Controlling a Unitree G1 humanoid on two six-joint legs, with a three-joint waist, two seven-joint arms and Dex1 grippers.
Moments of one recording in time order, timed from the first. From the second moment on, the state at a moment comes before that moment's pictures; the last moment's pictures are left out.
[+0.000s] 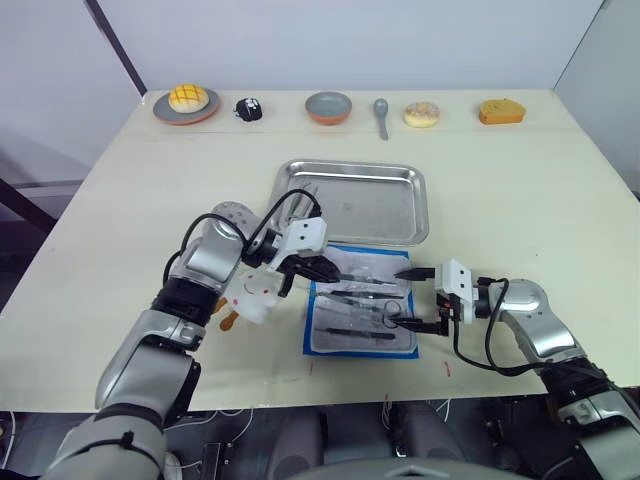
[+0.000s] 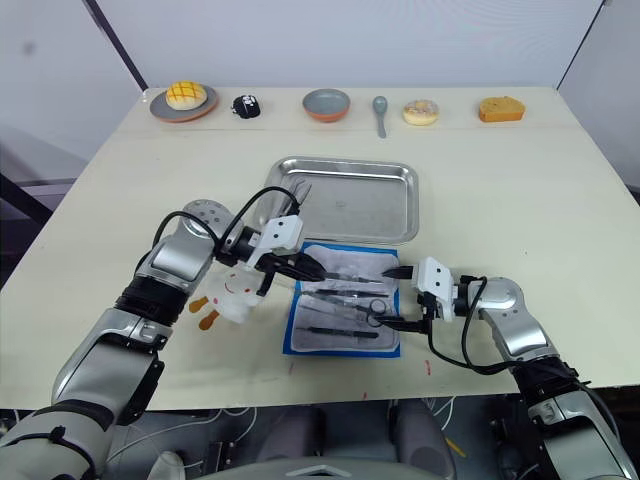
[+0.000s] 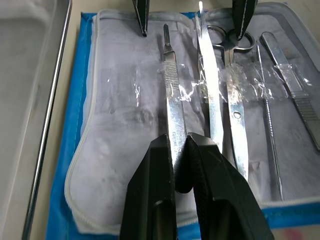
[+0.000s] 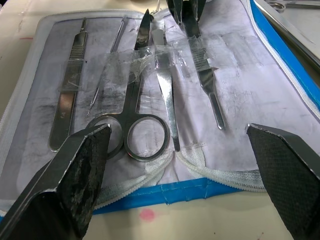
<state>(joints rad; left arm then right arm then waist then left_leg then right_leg) -0.75 0.61 -0.33 0.37 -0.02 0.12 -1.52 -0.31 -0.50 0.27 0.25 0.22 -0.09 1.15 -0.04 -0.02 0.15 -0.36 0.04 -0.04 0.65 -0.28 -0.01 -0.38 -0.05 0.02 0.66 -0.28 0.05</state>
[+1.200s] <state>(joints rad) -0.83 1.04 -0.38 0.24 -0.36 0.25 -1.57 -0.33 -0.49 0.27 0.28 0.22 -0.10 1.17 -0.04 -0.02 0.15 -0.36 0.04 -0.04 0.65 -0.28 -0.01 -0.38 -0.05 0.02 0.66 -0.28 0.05</state>
